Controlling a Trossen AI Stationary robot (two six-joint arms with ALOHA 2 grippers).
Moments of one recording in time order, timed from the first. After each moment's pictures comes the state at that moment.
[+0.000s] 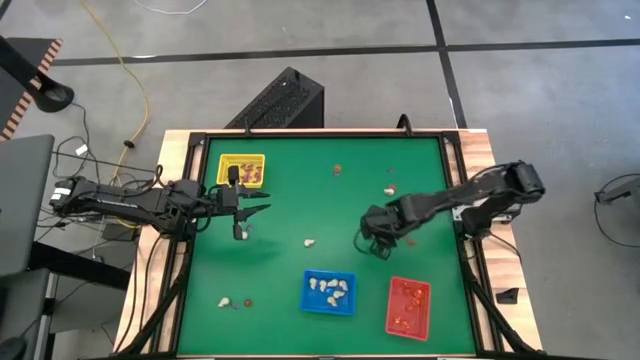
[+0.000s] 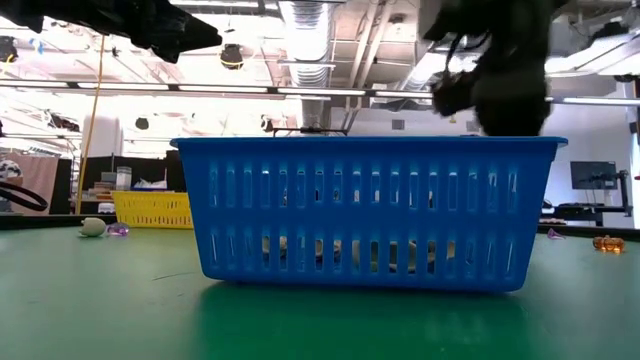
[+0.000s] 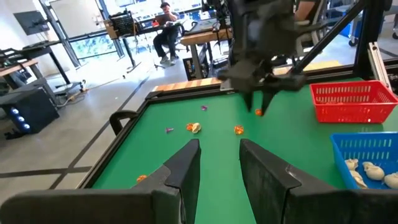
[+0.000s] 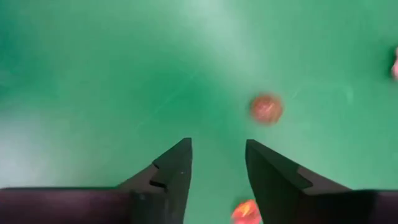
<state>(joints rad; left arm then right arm) -0.06 0.67 0.44 0.20 -0.24 0.19 0.16 1.50 1.03 -0.96 0.13 0.69</state>
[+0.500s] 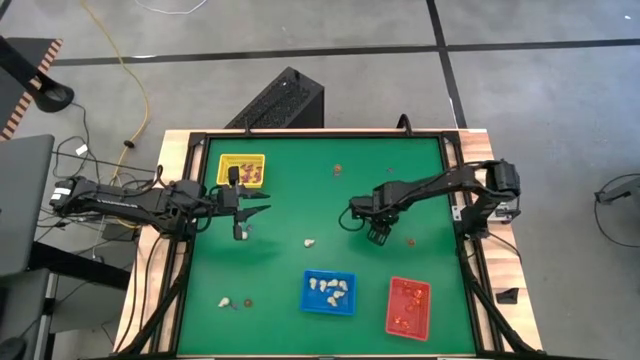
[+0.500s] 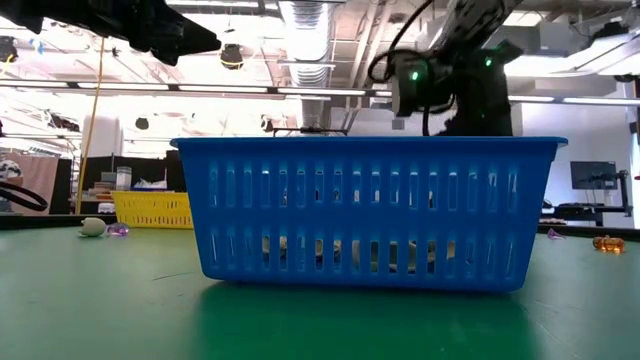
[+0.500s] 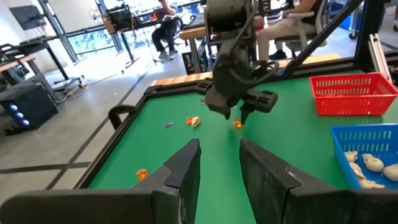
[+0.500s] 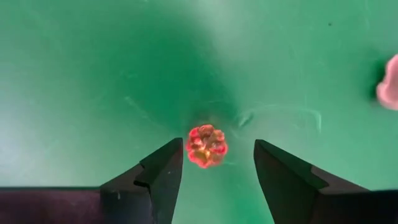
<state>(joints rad) -0.06 0.67 0.44 0.18 -0.24 0.19 -0.05 1.67 1.02 -0.95 0.10 0.45</state>
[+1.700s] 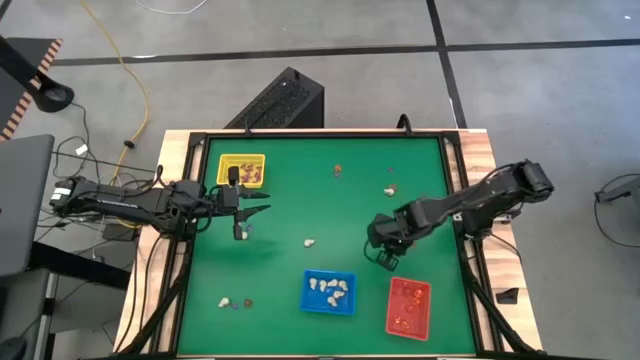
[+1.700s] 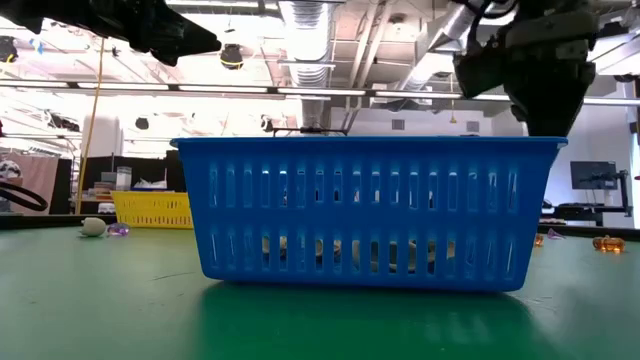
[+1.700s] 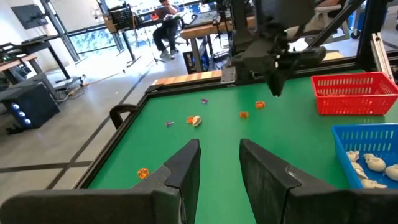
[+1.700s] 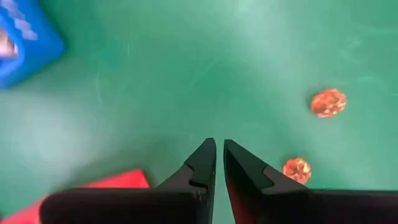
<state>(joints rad) -0.06 0.67 0.44 0.17 -0.25 0.19 0.23 1.43 1.02 -0.98 0.00 0.81</state>
